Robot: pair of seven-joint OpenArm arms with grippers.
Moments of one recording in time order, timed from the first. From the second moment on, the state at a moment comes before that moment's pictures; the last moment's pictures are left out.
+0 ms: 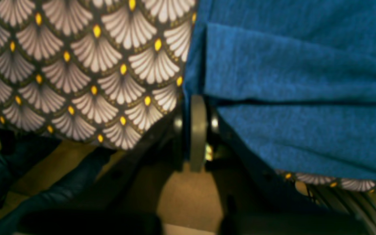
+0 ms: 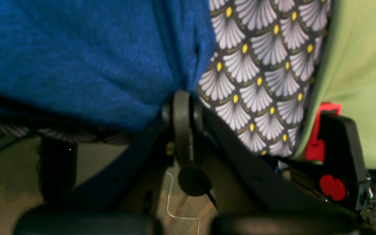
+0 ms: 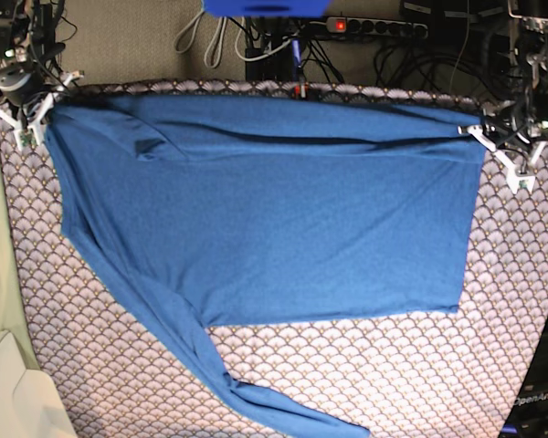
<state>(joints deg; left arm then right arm) 15.5 -29.5 -13.9 93.7 -28.7 -1.5 64.2 -31.2 18.4 27.0 100.3 5.0 26.1 -37.4</state>
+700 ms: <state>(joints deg) 15.6 -29.4 -13.9 93.7 -28.1 -1.5 64.2 -31.4 17.1 27.8 100.2 4.6 26.1 -38.2</state>
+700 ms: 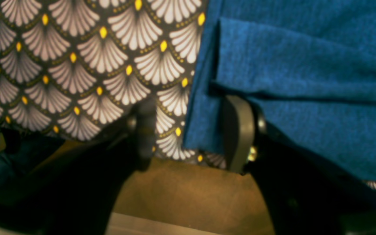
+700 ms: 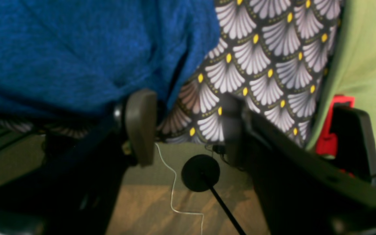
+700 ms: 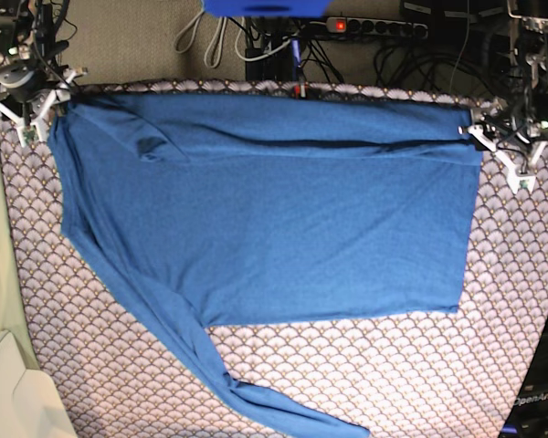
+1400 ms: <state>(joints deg) -2.1 -26.9 -21.2 93.2 -27.6 -1.4 63.6 -8.1 20.4 23.3 97.8 -0.4 26.4 -43.1</state>
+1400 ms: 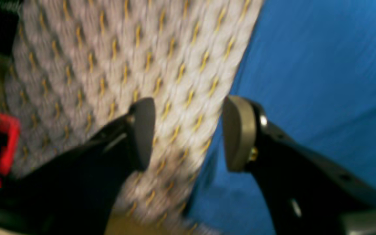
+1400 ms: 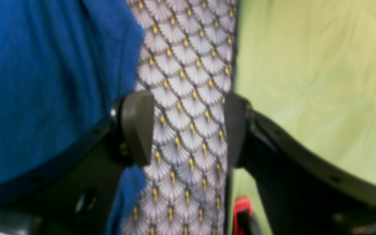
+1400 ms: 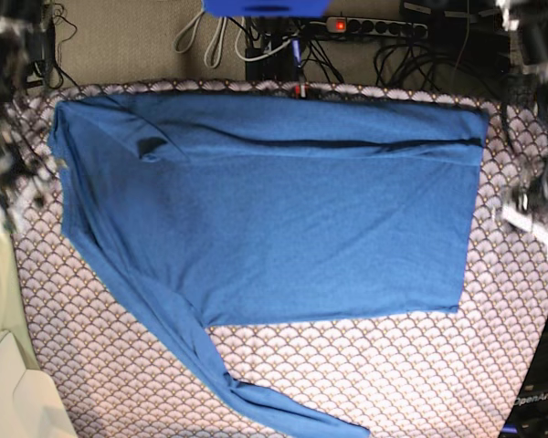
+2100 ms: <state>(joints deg) -29.4 -22.0 -1.2 49.0 -18.2 -1.4 29.1 33.3 16.6 9.4 38.7 -8.3 26.3 -25.5</state>
